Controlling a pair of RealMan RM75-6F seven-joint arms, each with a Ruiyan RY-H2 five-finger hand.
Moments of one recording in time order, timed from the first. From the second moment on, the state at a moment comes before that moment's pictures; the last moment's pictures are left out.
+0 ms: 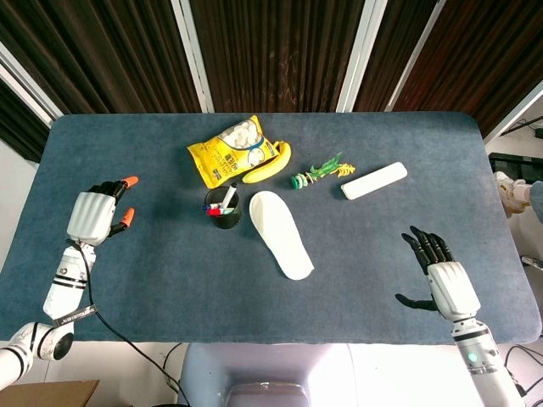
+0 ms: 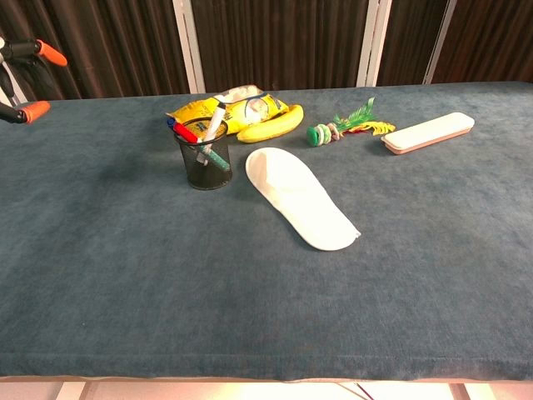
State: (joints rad) left arm -0.62 -1.46 -0.17 -1.07 1.34 1.22 -0.05; right arm 0.21 -1.19 0.05 -1.70 -1.52 1.35 0.02
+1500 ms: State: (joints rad) left arm -0.82 -1.74 -0.19 -0.79 1.46 1.12 -0.18; right arm 0.18 -1.20 0.01 -1.66 -1.57 1.38 0.07
